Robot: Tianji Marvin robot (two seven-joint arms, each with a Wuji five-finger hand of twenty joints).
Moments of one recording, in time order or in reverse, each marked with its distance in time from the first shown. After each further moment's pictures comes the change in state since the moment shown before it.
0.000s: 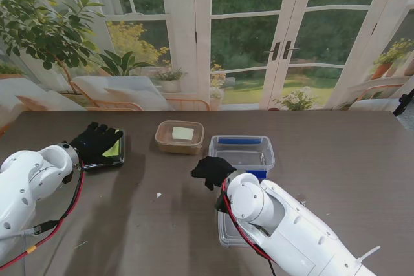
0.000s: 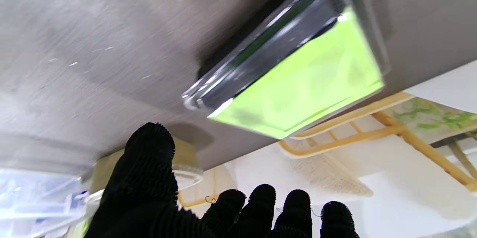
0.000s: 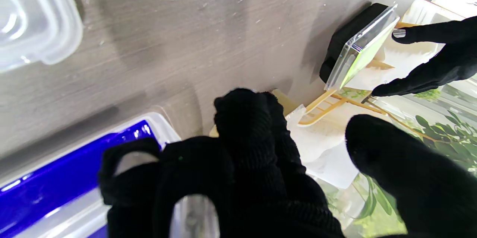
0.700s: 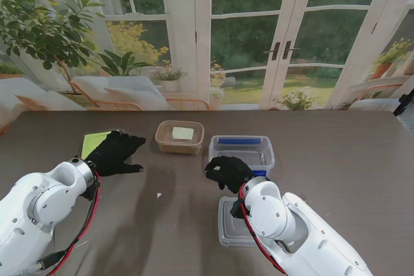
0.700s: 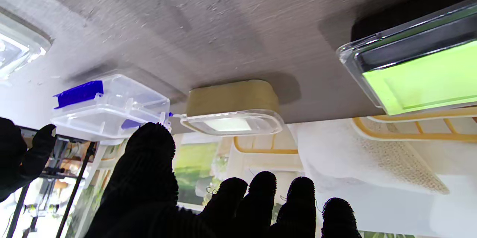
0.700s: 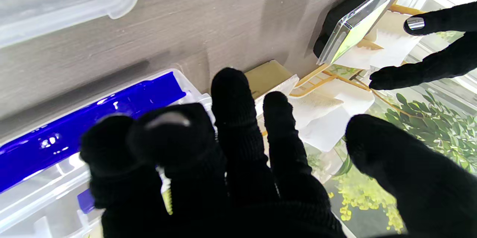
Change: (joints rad) left arm 0.238 -0.055 -0.081 -0.316 -0.273 0.084 -0.038; right arm -0.193 0.059 0.168 -0.196 -0.152 -0.056 0.006; left_hand 0.000 -0.001 0.000 0.000 0.092 0.000 0.043 0.040 0.118 0.000 0.020 0.012 0.099 0.041 0.031 0.020 0.002 0.019 0.026 0.062; right_hand 0.000 -0.002 0.000 0.000 -0.004 -0.098 -0.016 -0.012 -0.223 0.076 -0.178 -0.117 -0.019 0.102 -0.439 -0.234 0.000 0.114 -0.279 -0.064
